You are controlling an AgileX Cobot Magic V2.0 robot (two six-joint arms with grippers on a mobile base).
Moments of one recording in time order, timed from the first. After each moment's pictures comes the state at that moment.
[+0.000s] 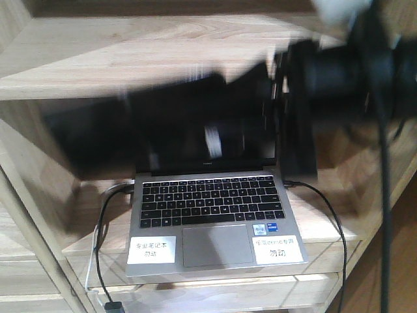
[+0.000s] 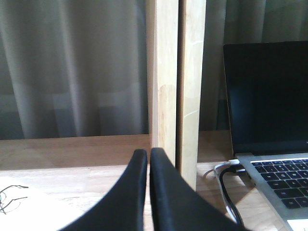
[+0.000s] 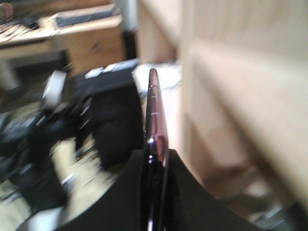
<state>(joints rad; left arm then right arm) 0.02 -0.02 0.03 -0.03 0.09 0.04 0.37 1.29 -1.31 1.22 1.05 -1.23</state>
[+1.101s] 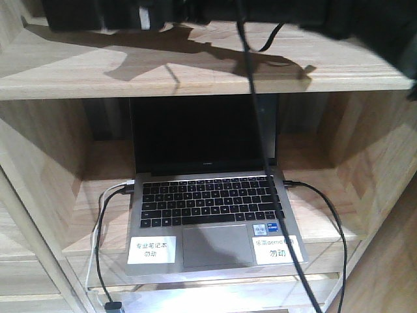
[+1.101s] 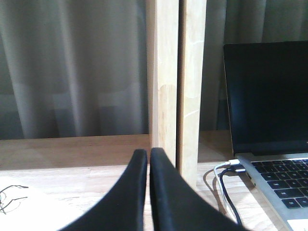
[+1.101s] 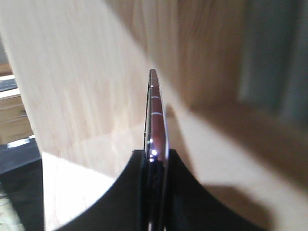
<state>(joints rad) 0.02 -0.02 0.03 -0.03 0.09 0.04 0.42 1.83 -1.86 1.31 0.81 -1.18</state>
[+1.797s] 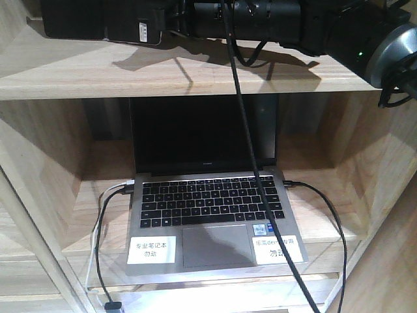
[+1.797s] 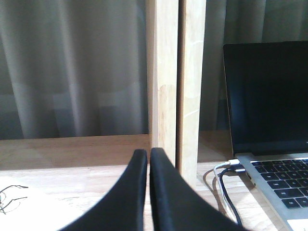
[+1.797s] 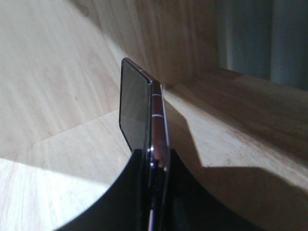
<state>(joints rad) 0.02 -0.02 0.03 -0.03 0.09 0.04 0.42 1.91 -1.86 1.35 0.75 -1.15</state>
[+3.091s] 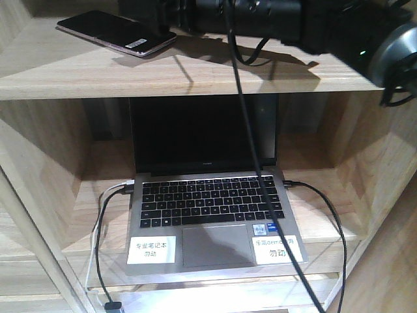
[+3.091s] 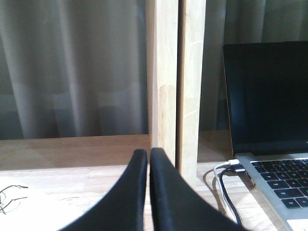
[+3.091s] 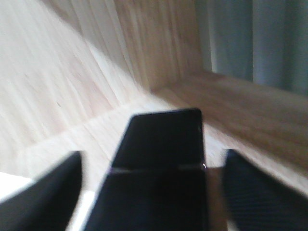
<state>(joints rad) 0.02 -0.02 0.03 -0.03 0.09 0.04 0.42 1.88 -1.87 1.34 0.70 -1.13</state>
